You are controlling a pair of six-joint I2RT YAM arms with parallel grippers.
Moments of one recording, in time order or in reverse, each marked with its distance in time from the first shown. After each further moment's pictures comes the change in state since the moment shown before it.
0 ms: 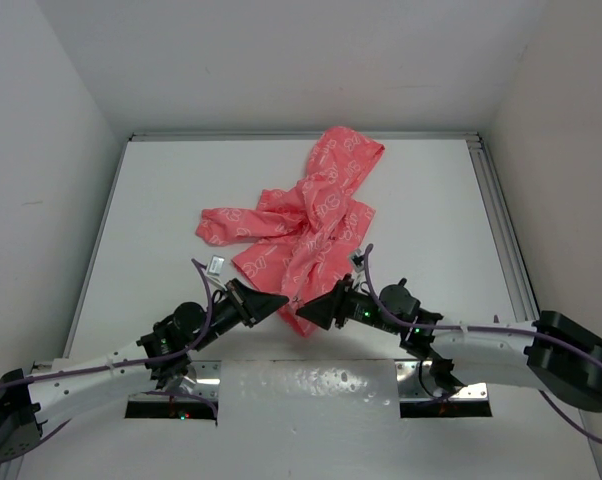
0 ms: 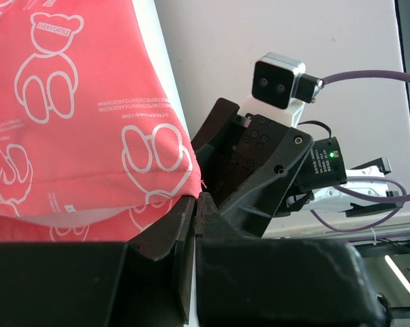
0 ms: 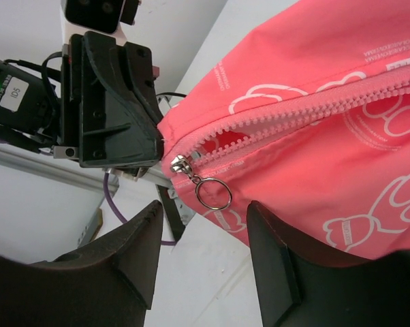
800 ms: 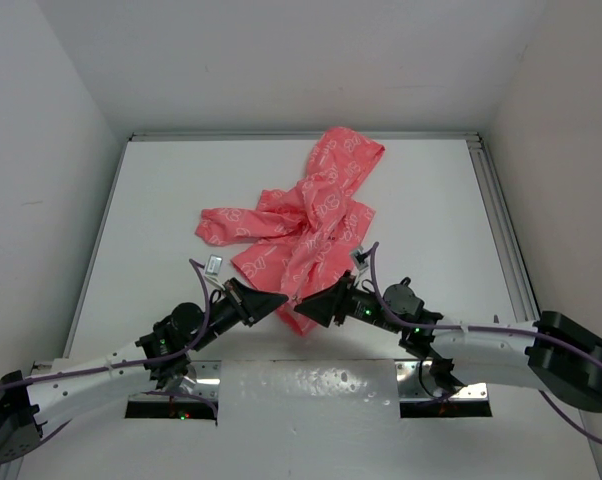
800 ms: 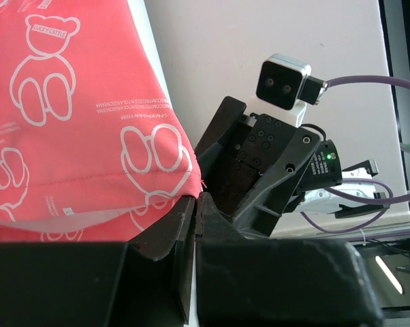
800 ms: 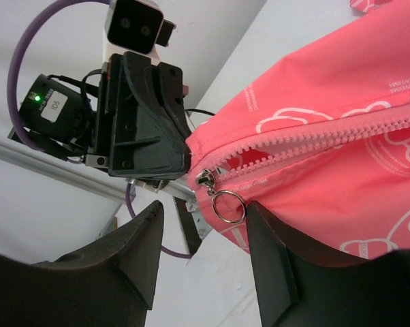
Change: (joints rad) left arm 0.000 -0.018 0.000 0.006 -0.001 -0.014; right arm 0.000 0.008 0.008 0.078 -0.007 0.006
